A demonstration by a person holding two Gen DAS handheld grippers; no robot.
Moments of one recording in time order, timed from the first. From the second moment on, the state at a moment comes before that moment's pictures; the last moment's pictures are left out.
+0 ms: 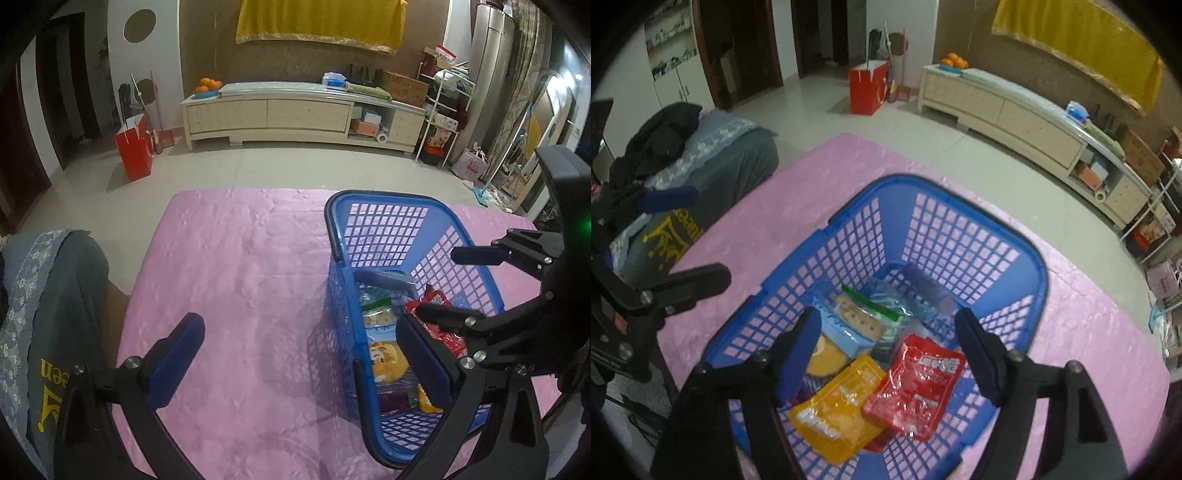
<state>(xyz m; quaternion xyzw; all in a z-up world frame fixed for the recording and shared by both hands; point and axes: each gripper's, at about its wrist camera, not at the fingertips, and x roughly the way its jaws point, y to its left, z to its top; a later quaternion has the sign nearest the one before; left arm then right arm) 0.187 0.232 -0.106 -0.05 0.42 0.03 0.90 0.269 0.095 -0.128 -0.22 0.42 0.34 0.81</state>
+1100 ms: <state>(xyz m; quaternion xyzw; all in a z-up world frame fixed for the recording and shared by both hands) -0.046 0.089 0.001 -0.04 0.23 0.03 0.97 0.009 -0.071 -0.009 -0.08 0.24 0.21 0.95</state>
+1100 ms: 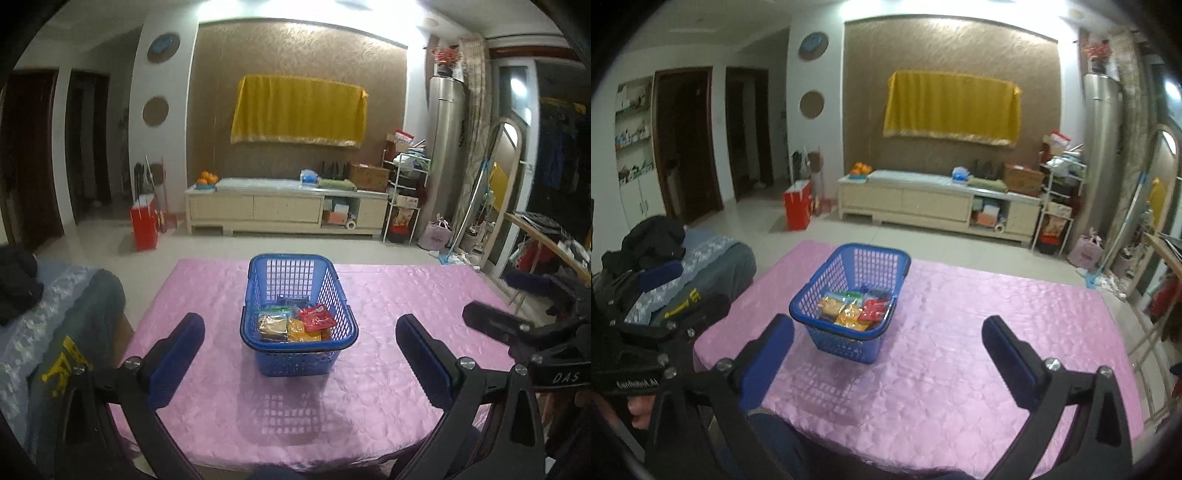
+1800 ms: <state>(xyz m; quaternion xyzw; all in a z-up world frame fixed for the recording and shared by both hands) -0.107 0.055 0.025 -0.03 0.20 0.01 0.98 -0.055 -0.094 0.007 -0.06 0.19 0.18 0.96</state>
